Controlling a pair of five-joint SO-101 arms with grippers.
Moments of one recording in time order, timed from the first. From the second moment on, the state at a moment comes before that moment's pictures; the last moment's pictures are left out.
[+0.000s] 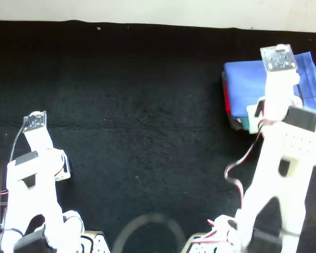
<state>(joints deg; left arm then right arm) -31.4 -29.4 66.1 43.8 -9.5 11.3 -27.5 13.1 77.8 25.9</state>
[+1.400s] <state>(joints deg) -11.2 -101.8 95.3 74.9 -6.7 4.5 -103.6 95.8 70.1 9.5</state>
